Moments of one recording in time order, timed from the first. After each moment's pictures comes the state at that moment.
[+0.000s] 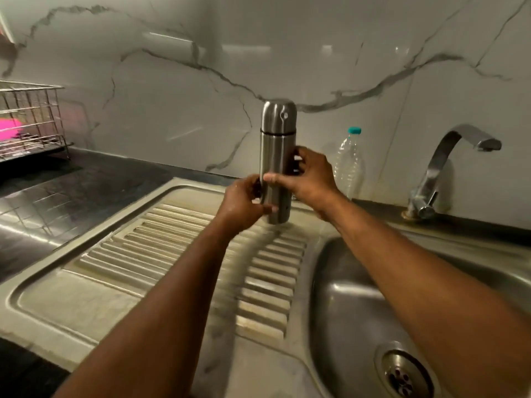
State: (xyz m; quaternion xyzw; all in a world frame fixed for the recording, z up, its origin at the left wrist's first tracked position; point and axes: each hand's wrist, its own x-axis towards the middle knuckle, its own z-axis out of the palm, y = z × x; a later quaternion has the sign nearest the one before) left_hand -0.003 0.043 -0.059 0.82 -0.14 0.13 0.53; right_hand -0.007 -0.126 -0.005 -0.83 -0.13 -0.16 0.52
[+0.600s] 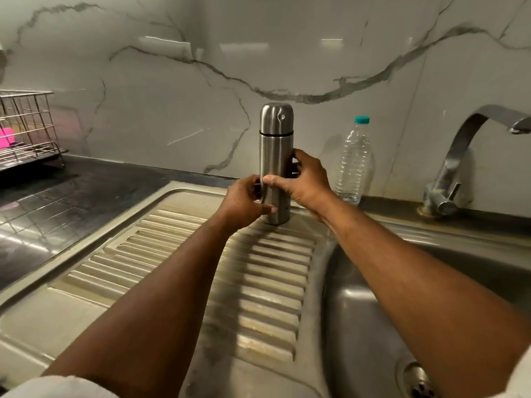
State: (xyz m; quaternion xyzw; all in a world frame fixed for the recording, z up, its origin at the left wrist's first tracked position) left_hand 0.045 0.045 -0.079 0.84 -0.12 0.06 0.53; right_hand 0.052 -0.124 -0.049 -0.83 -0.11 -0.18 0.52
